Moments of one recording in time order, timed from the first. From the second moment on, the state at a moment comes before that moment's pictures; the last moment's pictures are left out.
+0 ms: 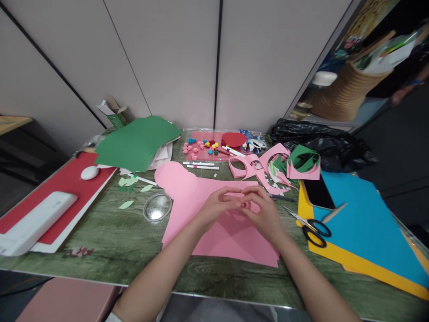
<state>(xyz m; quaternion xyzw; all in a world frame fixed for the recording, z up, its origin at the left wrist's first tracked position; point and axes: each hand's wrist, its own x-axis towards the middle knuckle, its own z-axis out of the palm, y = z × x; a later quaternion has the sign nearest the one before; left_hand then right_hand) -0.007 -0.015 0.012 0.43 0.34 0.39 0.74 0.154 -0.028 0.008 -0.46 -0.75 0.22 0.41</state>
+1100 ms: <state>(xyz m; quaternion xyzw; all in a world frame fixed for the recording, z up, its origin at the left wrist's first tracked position) -0.010 -0.014 0.023 0.46 0.37 0.37 0.72 0.156 -0.026 0.003 -0.43 -0.79 0.25 0.36</state>
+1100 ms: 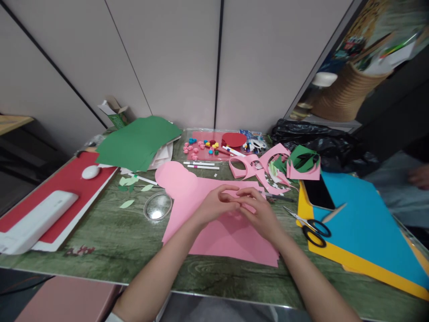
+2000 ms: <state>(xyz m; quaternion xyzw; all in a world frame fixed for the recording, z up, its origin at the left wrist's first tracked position) -0.007 -0.014 0.006 0.41 0.38 0.40 0.73 0.154 -0.028 0.006 -0.44 -0.78 0.22 0.39</state>
